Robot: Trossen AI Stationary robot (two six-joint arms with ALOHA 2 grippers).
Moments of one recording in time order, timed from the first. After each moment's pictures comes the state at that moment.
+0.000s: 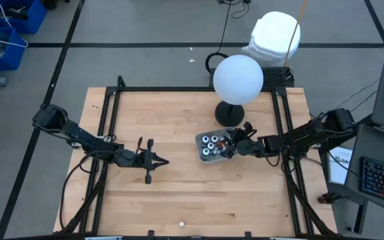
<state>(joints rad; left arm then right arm) -0.41 1.27 0.27 0.73 -0.39 -0.03 0.13 1.39 0.40 0.31 0.72 0.38</state>
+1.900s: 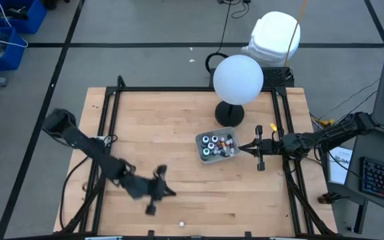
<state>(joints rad) -0.63 1.47 0.88 0.07 -0.33 -0.23 0.28 0.53 0.09 0.37 0.29 -0.11</state>
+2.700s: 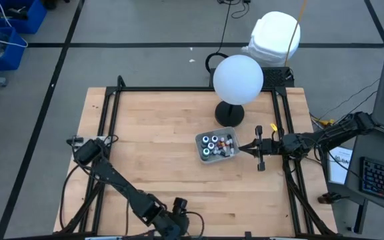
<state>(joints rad) -0.71 2.04 1.47 -0.30 -0.17 -0.32 0.28 0.53 0.09 0.37 0.28 -0.07</state>
